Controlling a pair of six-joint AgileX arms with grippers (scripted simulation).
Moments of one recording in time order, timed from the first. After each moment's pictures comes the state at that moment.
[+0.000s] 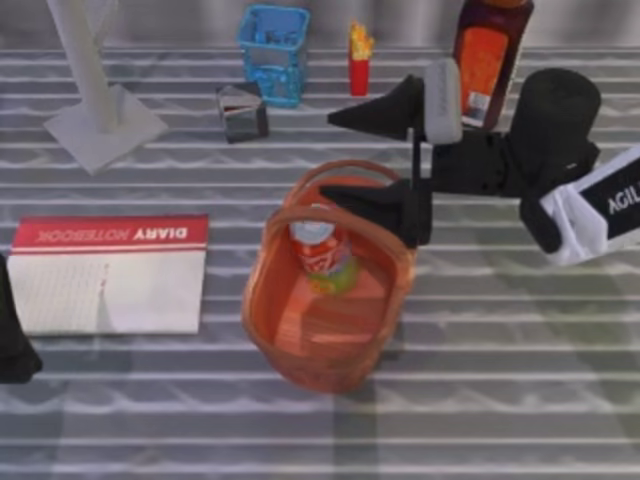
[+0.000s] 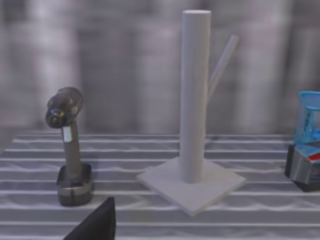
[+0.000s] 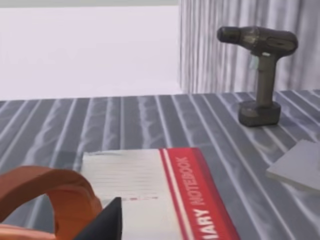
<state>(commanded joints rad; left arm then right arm) 0.00 0.01 0.01 -0.01 0.00 0.00 0.34 2.28 1.15 1.15 -1.10 0.03</state>
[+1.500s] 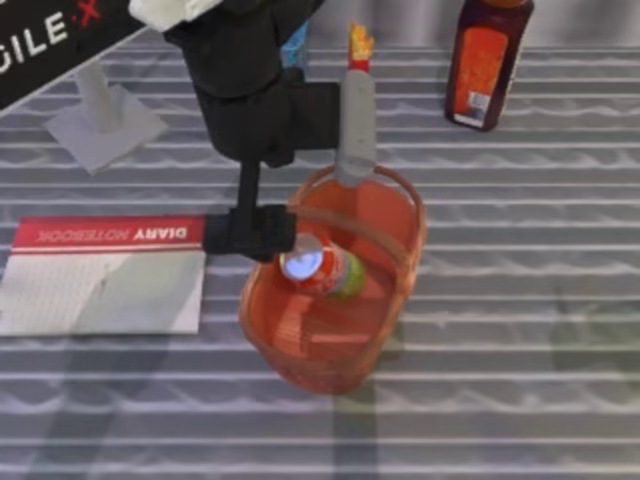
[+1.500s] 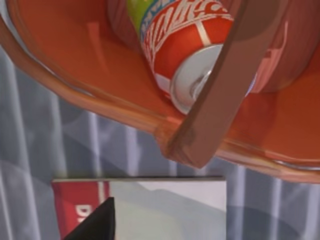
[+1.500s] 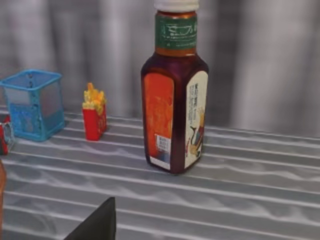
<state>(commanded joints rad) -0.63 1.95 1.84 -1.36 0.03 1.01 0.06 0.33 0.11 0.14 -0.15 -0.01</state>
